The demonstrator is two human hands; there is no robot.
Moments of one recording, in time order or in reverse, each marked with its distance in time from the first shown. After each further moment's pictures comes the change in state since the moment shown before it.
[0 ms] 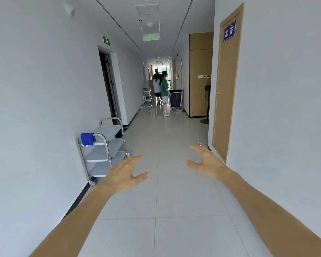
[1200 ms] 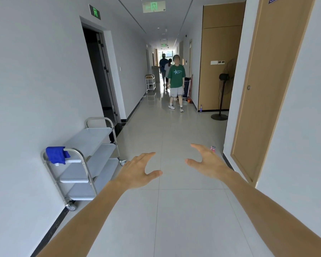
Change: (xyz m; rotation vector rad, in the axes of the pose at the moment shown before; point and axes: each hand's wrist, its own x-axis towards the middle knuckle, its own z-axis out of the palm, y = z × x) left_hand 0.619 -0.127 0.119 -0.047 -0.074 0.031; right_hand 0.624 0.161 0.068 0.051 -0.051 0.012
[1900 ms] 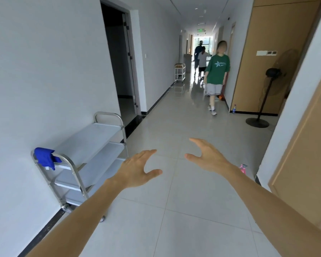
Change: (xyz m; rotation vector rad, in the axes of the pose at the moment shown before) left_hand 0.353 -0.100 0.038 -0.001 0.062 -0.171; right_hand 0.425 0.084 0.003 -0.068 -0.144 -0.222
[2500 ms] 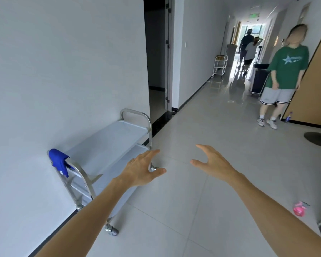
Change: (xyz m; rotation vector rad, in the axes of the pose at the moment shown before) left_hand 0.227 -0.217 0.002 -0.036 0.037 -0.246; right_hand 0.335 -0.017 0.112 0.070 -0.183 -0.094
